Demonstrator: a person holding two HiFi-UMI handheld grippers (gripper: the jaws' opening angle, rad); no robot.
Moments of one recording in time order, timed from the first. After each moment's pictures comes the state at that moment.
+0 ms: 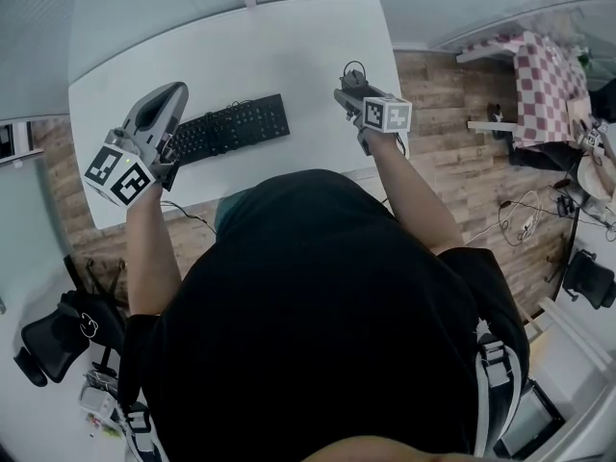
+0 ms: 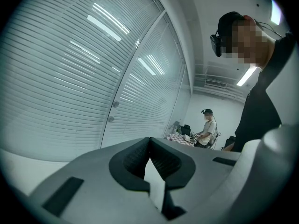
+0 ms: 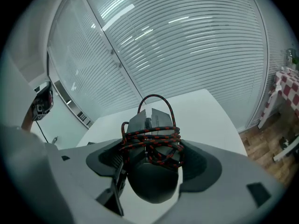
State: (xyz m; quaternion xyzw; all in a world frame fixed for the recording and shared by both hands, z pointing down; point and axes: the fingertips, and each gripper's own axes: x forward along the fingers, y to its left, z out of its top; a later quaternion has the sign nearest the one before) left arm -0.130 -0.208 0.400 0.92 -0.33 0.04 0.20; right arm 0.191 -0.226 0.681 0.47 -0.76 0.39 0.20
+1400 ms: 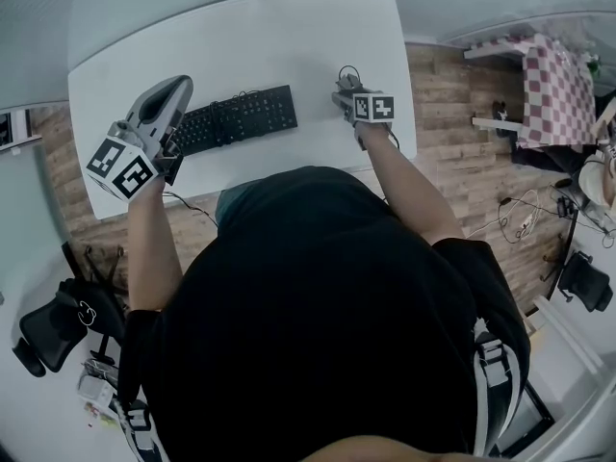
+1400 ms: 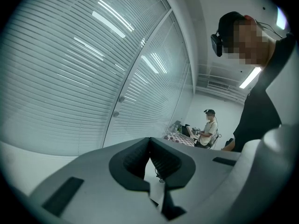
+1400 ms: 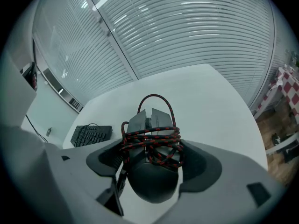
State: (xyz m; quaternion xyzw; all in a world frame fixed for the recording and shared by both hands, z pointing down) left arm -0.144 -0.218 0.422 0.91 -0.34 0.04 0.23; right arm 0.174 -0.216 0.776 0.46 -0.72 0.43 0.30
